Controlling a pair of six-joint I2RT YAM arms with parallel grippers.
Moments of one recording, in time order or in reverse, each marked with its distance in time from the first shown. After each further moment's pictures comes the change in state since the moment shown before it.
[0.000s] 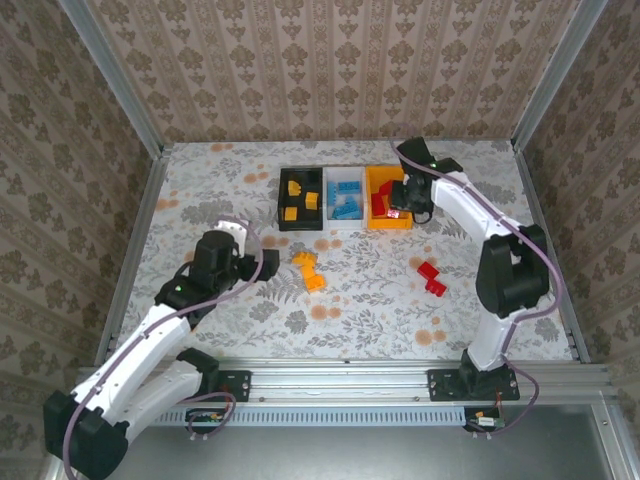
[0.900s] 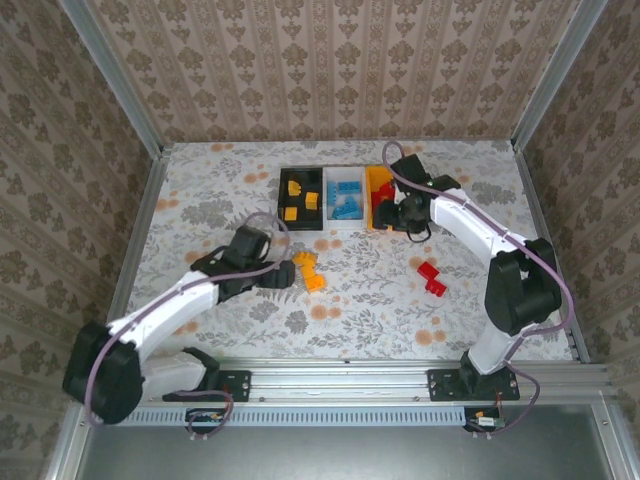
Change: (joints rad) left arm -0.084 0.390 0.085 -0.095 0.052 -0.158; right arm 0.068 -0.163 -0.236 0.038 -0.151 0.011
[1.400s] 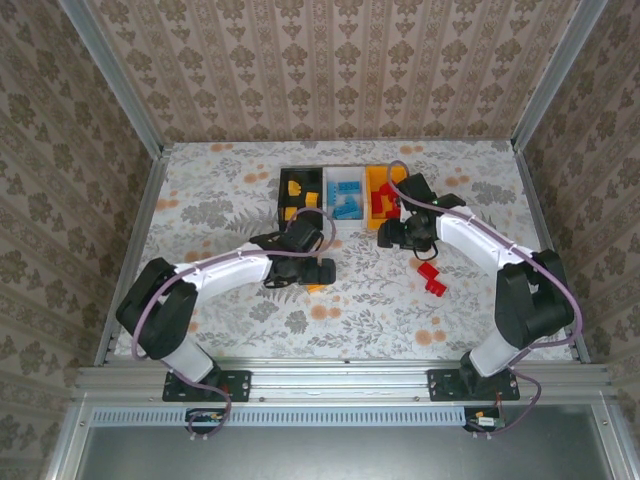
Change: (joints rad) left arm -0.208 0.393 0.255 -0.019 0.048 -0.298; right arm -0.002 -0.091 -0.179 0.062 -0.008 -0.016
